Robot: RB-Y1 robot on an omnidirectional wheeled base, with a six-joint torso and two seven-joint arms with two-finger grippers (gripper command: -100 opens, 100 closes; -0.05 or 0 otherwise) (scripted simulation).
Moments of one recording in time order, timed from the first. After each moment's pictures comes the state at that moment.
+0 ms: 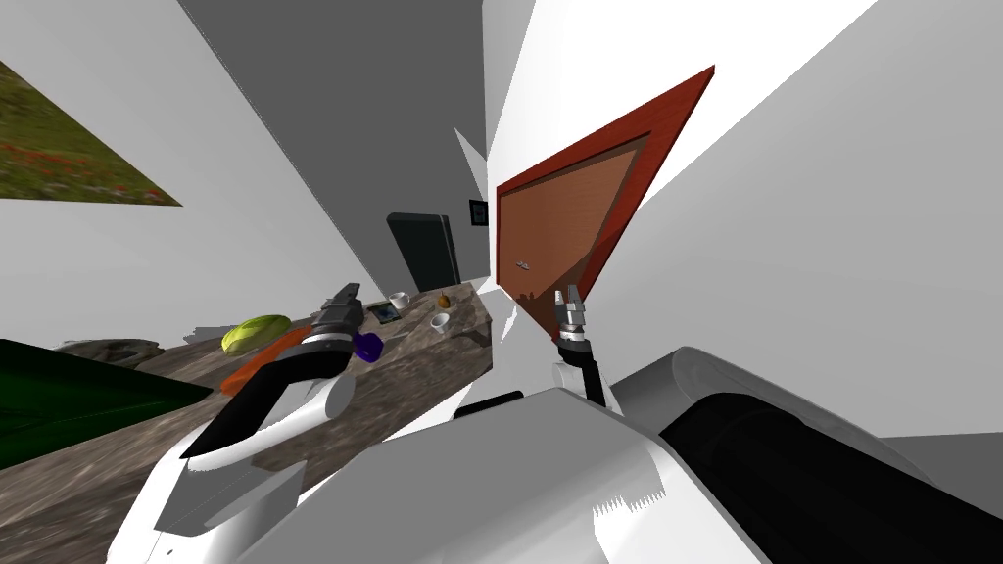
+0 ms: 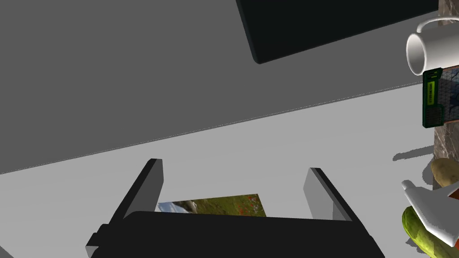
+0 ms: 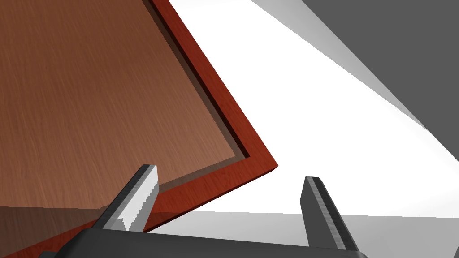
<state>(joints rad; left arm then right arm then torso) 0.20 0.18 0.33 -2.37 0.10 0.42 -0.27 0.52 0.03 -0.05 -2.25 -0.05 -0.55 0.04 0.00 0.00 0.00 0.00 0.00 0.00</state>
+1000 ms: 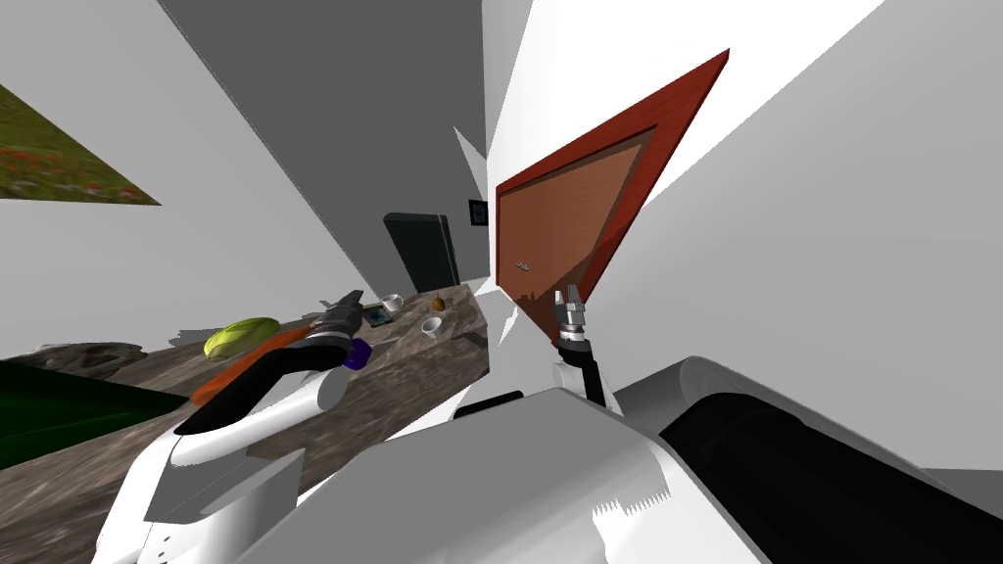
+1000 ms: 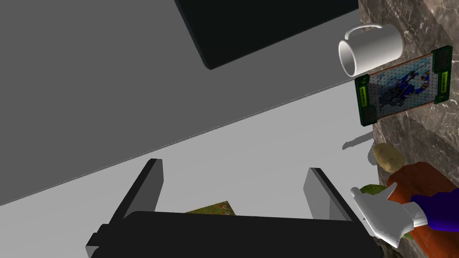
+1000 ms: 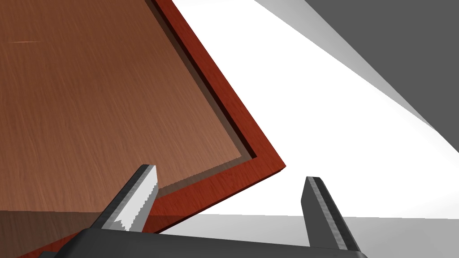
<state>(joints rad) 0.14 0.19 0.38 -2.37 0.11 0.70 -0.34 0.52 0.03 -0.05 -2.25 -0.05 -0.55 0.04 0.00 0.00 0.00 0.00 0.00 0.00</state>
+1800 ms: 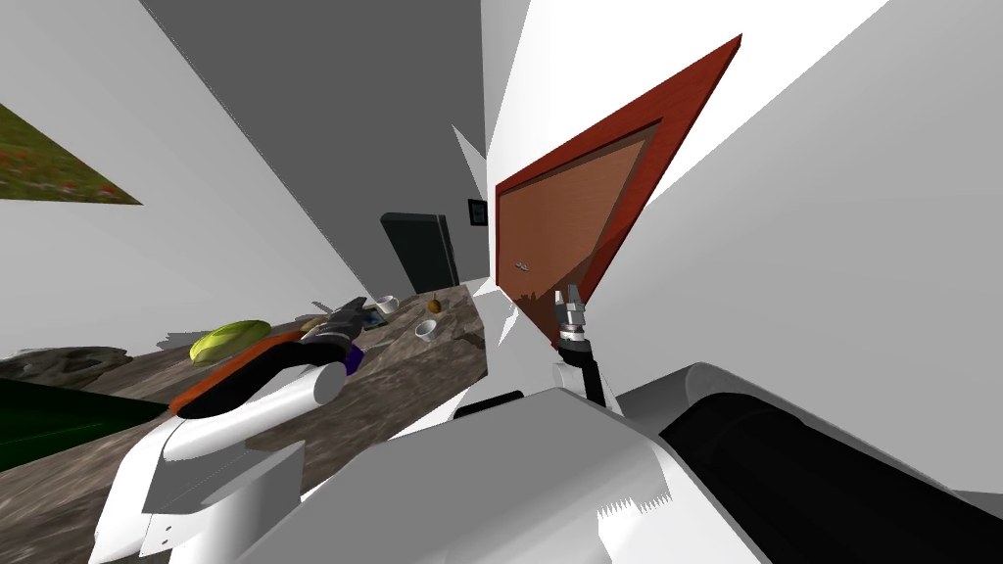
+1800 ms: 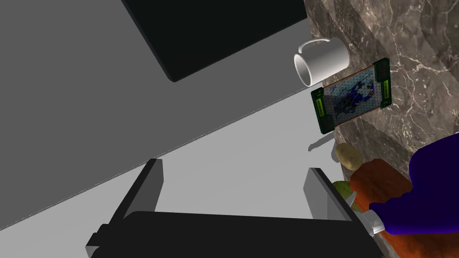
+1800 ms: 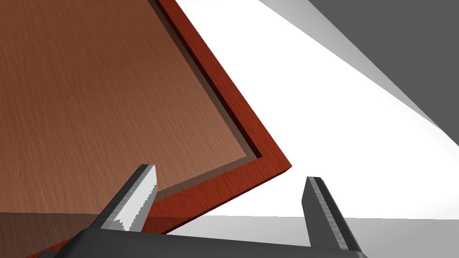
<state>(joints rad) 0.09 0.18 0.41 -2.37 0.12 0.90 -0.38 0.52 0.03 -0.05 -2.25 -0.05 -0.55 0.04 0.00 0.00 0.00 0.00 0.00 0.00</state>
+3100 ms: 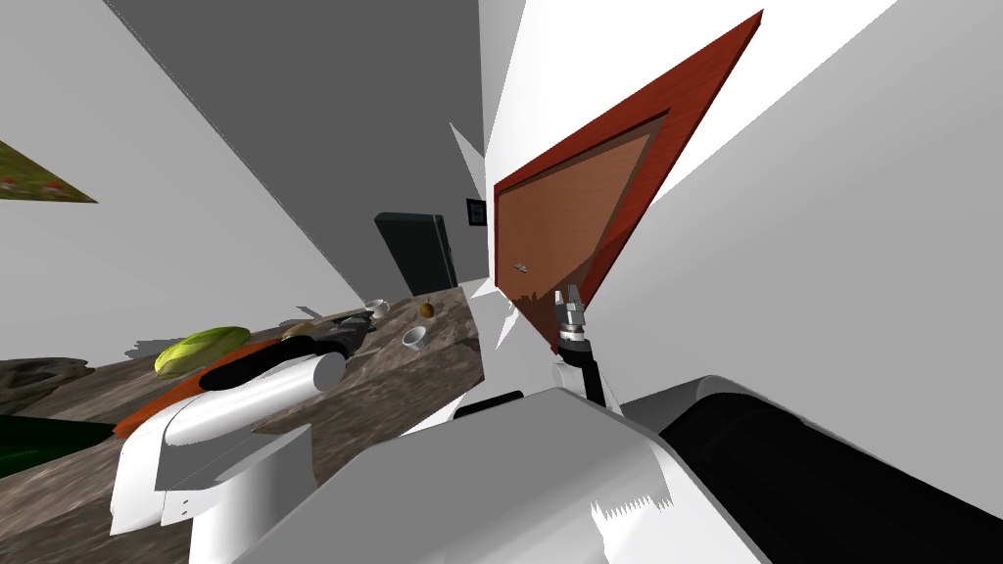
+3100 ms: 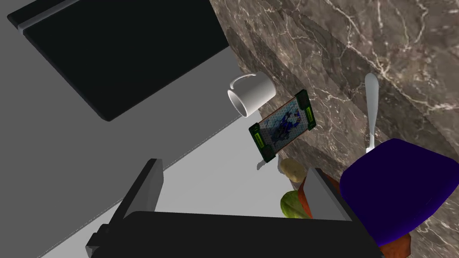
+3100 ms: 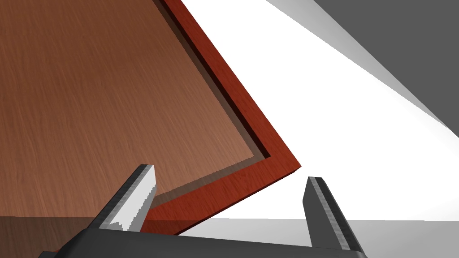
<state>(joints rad) 0.01 0.18 0.45 -2.35 0.10 1.25 -0.46 0.52 0.03 -0.05 -2.25 -0.05 -0.55 0.04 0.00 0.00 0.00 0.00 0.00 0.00</state>
